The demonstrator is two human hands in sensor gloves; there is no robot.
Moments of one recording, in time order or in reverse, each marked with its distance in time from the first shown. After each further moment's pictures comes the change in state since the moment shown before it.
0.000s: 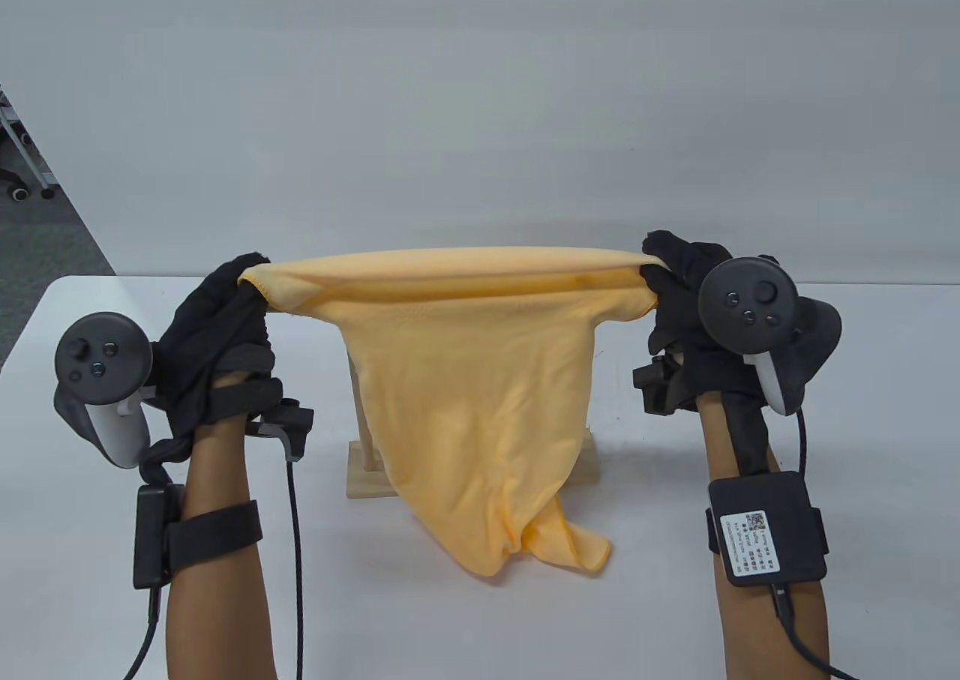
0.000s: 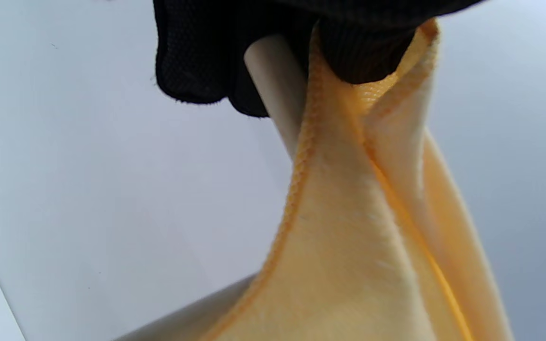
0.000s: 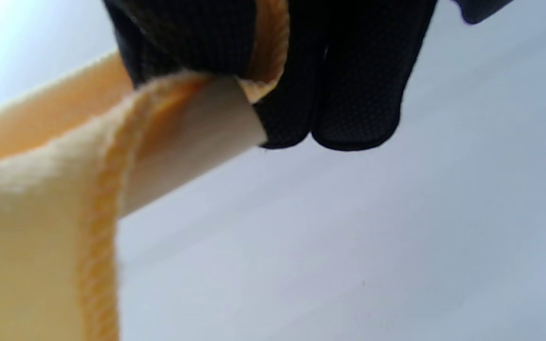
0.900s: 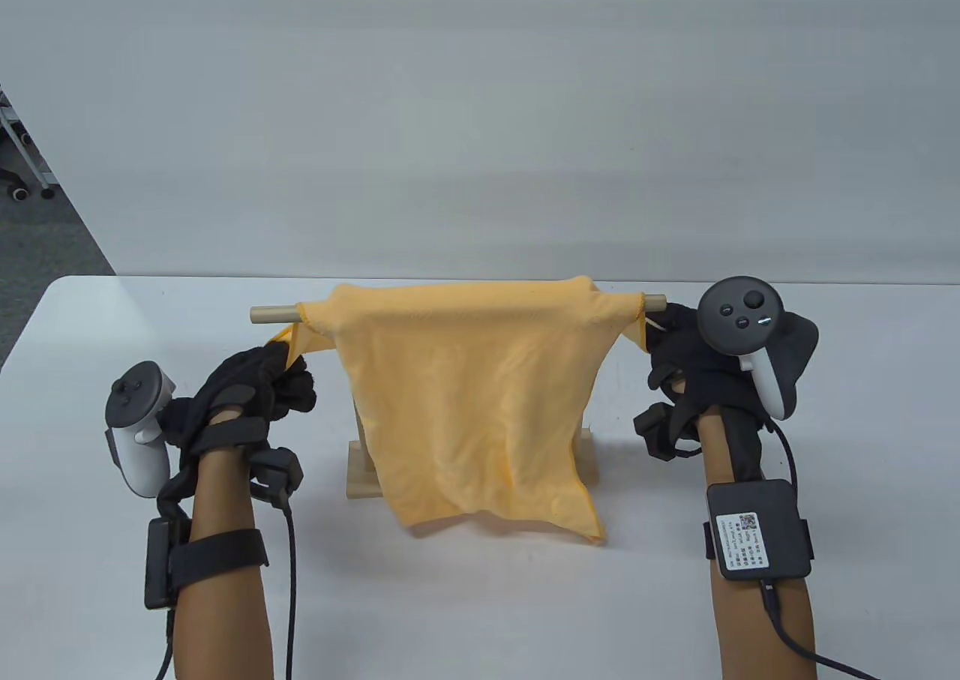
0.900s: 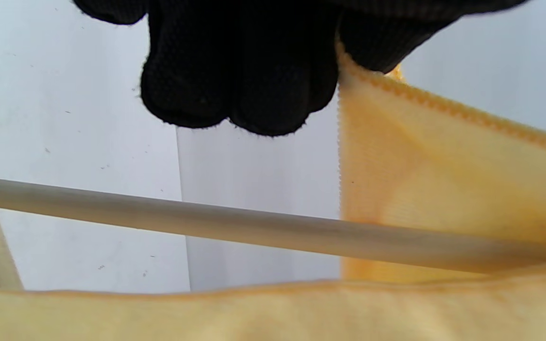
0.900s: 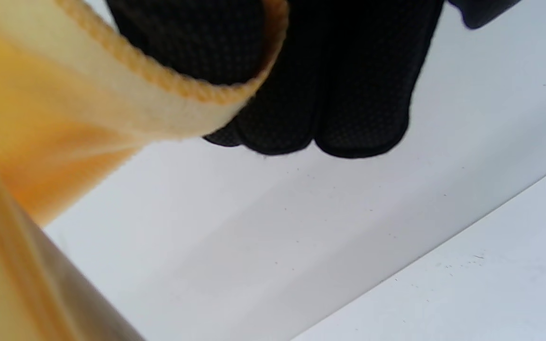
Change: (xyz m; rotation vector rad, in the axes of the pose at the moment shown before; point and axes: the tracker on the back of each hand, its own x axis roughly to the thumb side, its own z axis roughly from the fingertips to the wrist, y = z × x) left_hand -0.122 -0.029 0.020 -0.315 0.430 0.326; right_hand -0.059 0.061 0.019 0.320 0.145 0.020
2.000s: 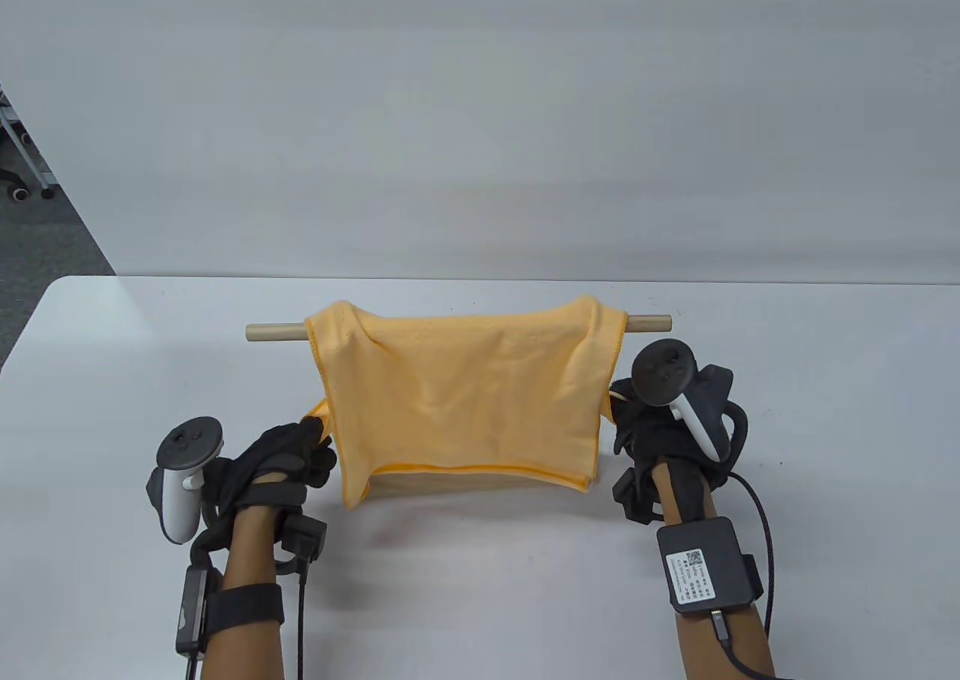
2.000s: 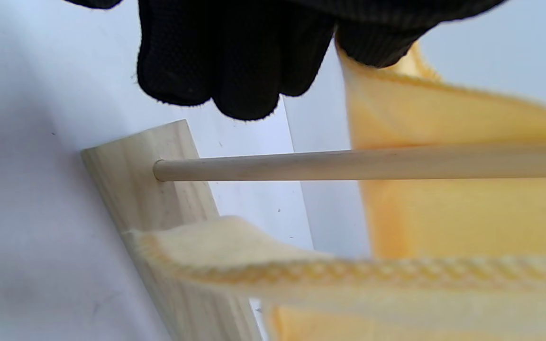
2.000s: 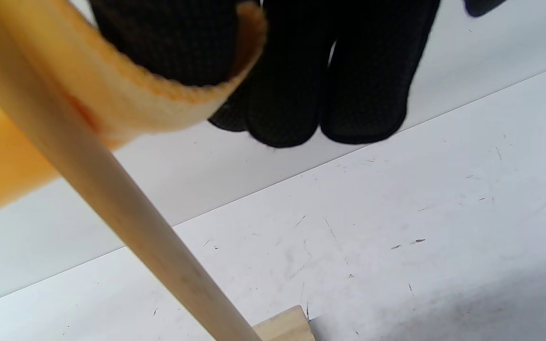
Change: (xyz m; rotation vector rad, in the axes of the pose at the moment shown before) left_hand -0.076 -0.013 0.012 -0.052 0.207 -0.176; right_hand -0.034 0.079 0.026 0.179 0.121 0.232
